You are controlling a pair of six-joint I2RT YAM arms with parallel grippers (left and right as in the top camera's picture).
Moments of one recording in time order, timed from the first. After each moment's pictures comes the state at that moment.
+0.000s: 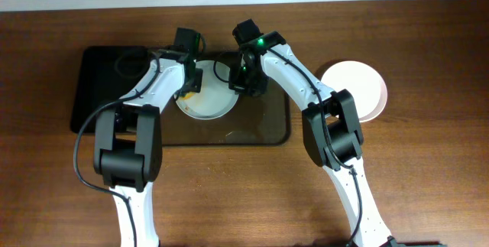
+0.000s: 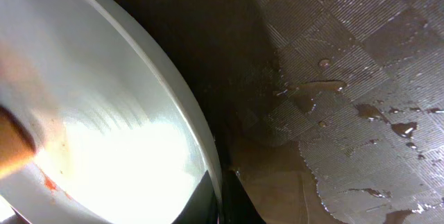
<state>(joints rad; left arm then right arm) -0.20 2.22 1.61 -0.71 -0.24 -0.05 0.46 2.55 2.23 -1.05 -0.32 0.60</state>
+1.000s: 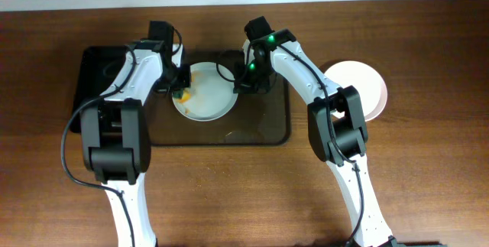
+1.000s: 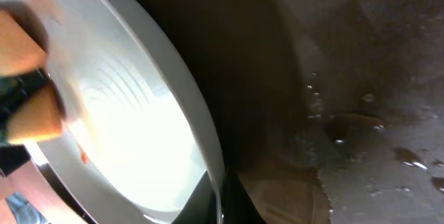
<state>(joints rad) -0.08 2.27 1.74 -0.87 0.06 -0.09 0.40 2.57 2.22 -1.03 -0.54 0.44</state>
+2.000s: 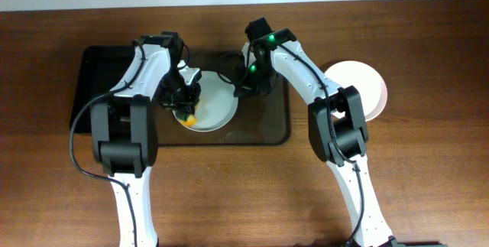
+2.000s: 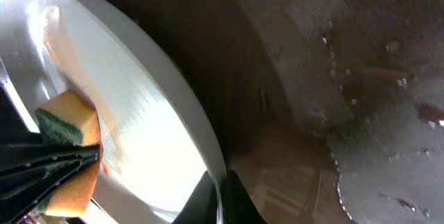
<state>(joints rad) -0.12 2.34 1.86 -1.29 0.24 0.12 0.40 2.57 2.23 -1.09 -0.57 0.40</state>
